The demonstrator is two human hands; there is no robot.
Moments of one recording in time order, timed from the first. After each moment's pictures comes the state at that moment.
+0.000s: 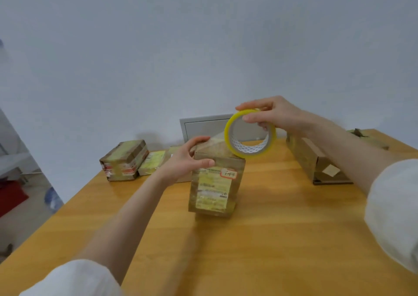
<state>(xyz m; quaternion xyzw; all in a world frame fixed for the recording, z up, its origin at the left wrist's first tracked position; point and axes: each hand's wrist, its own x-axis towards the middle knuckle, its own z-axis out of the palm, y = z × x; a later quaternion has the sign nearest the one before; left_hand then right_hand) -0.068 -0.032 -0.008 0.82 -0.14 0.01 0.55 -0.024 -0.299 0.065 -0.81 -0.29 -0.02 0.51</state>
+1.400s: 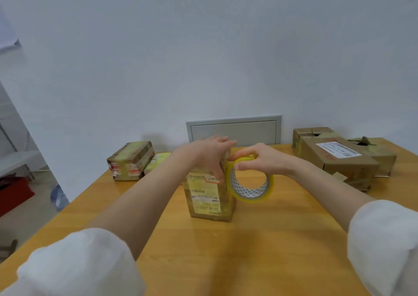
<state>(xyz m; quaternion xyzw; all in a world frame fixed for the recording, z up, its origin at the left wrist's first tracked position) -0.052 -0.079 0.041 0.98 -0.16 -0.03 -0.08 -0.033 -0.260 -0.002 -0.87 -0.32 0.05 0.37</state>
